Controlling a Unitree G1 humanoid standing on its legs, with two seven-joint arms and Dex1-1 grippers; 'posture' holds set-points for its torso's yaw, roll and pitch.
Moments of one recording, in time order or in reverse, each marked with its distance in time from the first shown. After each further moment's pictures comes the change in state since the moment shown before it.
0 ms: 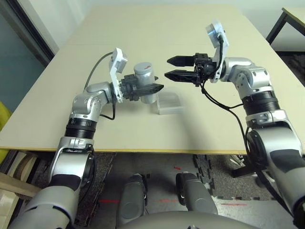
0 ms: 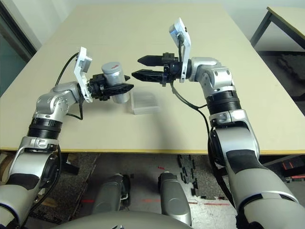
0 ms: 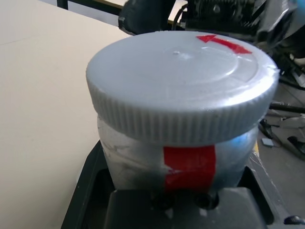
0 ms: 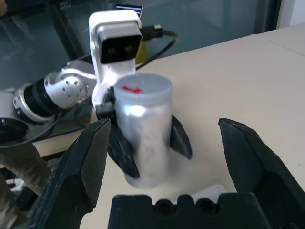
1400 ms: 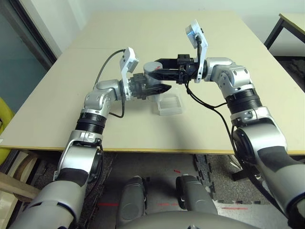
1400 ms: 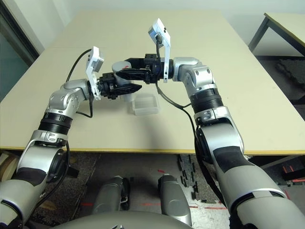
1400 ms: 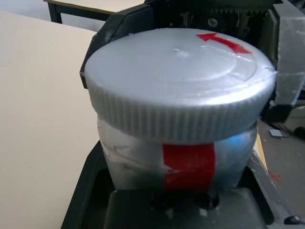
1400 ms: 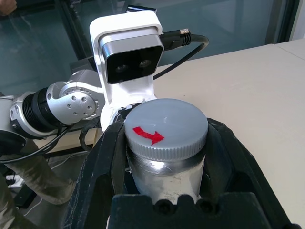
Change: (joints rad) left arm -0.055 -0.057 -0.017 0.071 0.062 -0.069 -0.024; right arm -0.024 0.090 0.017 0.032 -0.044 -0.039 -0.022
